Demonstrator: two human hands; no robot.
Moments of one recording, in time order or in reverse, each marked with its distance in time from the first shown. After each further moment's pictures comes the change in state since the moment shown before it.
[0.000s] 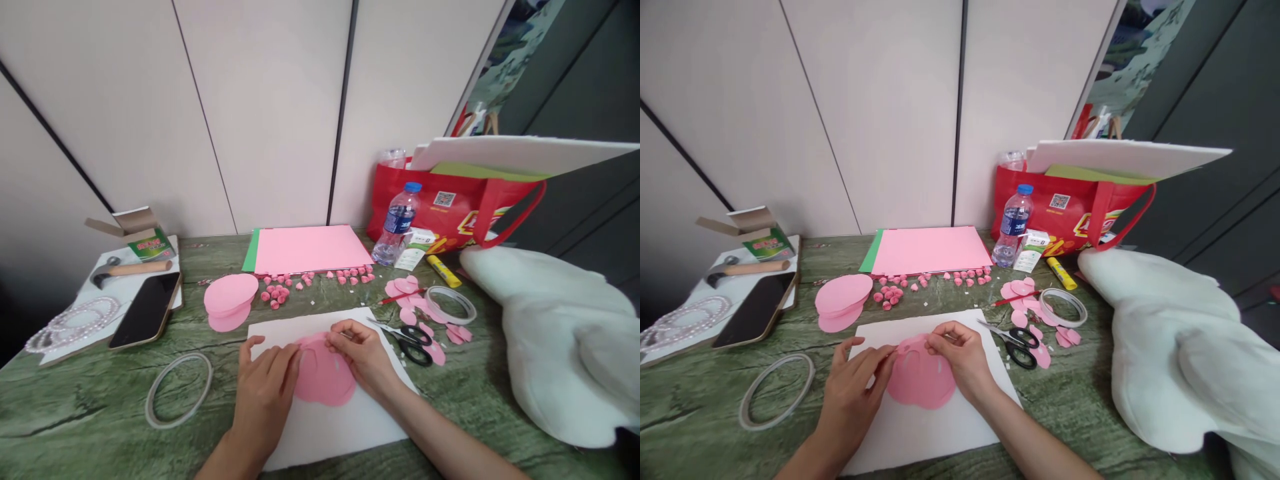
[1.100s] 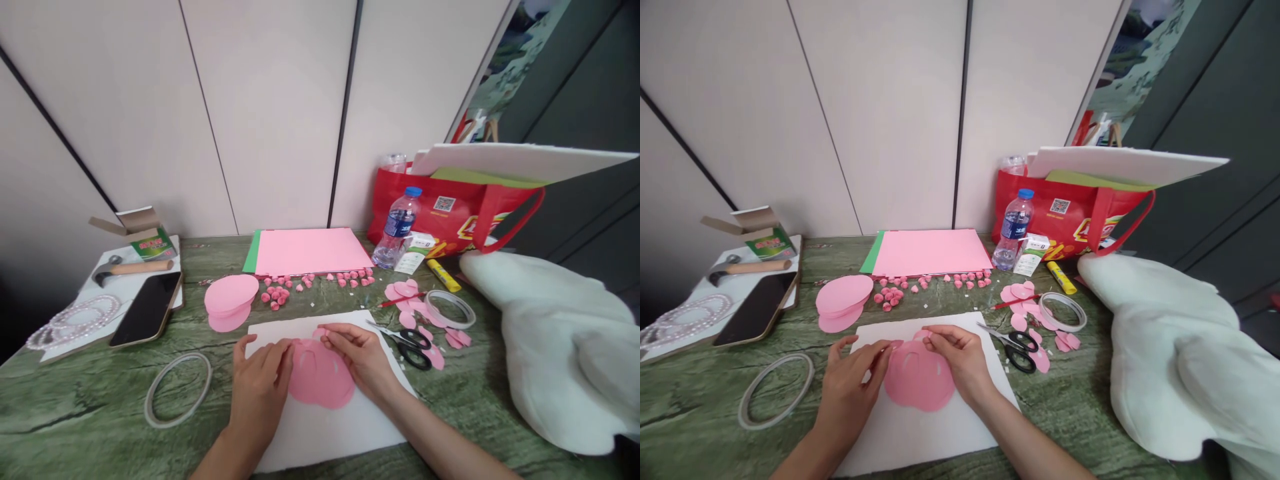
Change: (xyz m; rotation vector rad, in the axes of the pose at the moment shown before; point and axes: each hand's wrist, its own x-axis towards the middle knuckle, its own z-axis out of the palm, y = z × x) left_hand -0.002 -0.007 0.002 0.037 -0.005 -0.067; right_hand 0.002 0.004 -0.004 0.003 0.000 0.049
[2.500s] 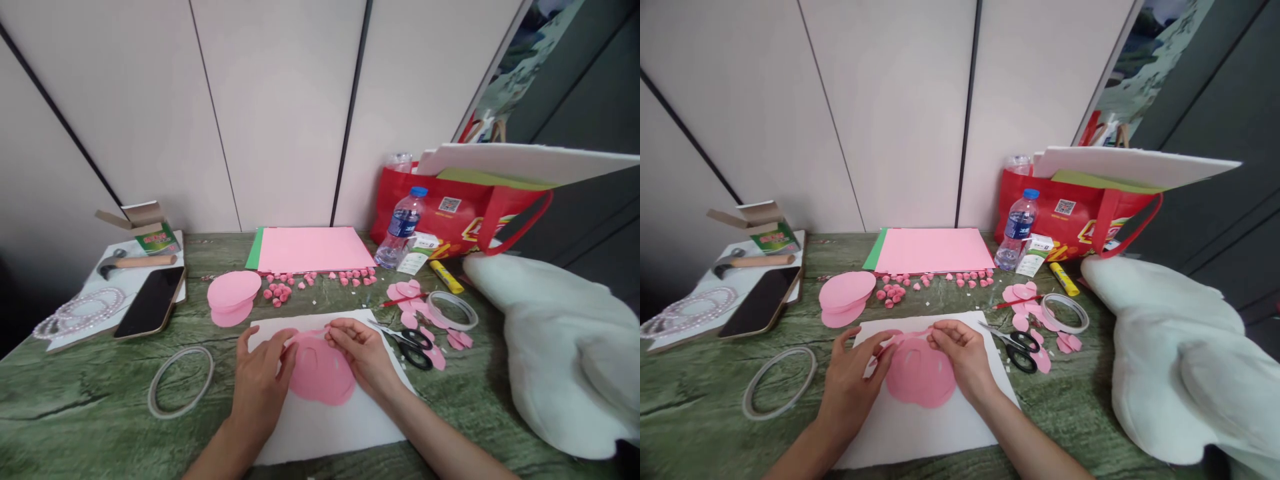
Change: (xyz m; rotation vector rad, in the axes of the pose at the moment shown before) left_hand -0.001 -0.001 0.001 -0.021 -0.026 -0.045; right_hand -0.002 -0.003 0.002 0.077 0.016 -0.008
